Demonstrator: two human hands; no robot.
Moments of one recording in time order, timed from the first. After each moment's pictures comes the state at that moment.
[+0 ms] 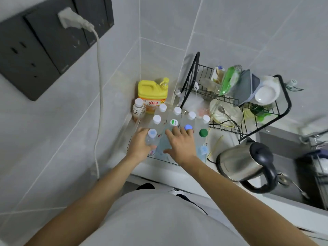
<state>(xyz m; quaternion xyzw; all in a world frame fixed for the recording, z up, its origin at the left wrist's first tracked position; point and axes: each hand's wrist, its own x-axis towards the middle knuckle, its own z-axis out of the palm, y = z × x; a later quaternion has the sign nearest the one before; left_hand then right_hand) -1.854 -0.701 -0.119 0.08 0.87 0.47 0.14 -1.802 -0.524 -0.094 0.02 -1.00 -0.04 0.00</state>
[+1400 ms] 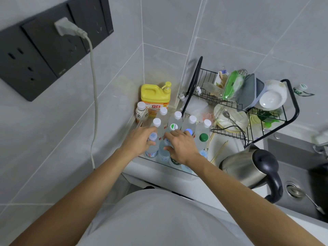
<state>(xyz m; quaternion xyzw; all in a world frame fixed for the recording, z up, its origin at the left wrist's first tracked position) -1.872 -0.704 -0.077 0.27 0.92 0.26 0.09 -1.814 -0.499 -0.084 0.13 -0.99 0.08 0.01</state>
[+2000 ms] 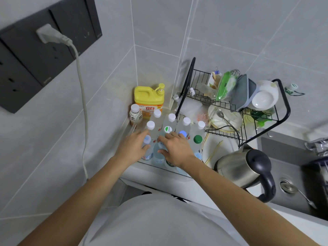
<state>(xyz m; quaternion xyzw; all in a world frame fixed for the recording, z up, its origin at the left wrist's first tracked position) -1.862 -0.700 -0.078 0.24 0.94 0.24 0.07 -1.814 -0.497 -0.084 0.13 -0.99 0.08 0.00</state>
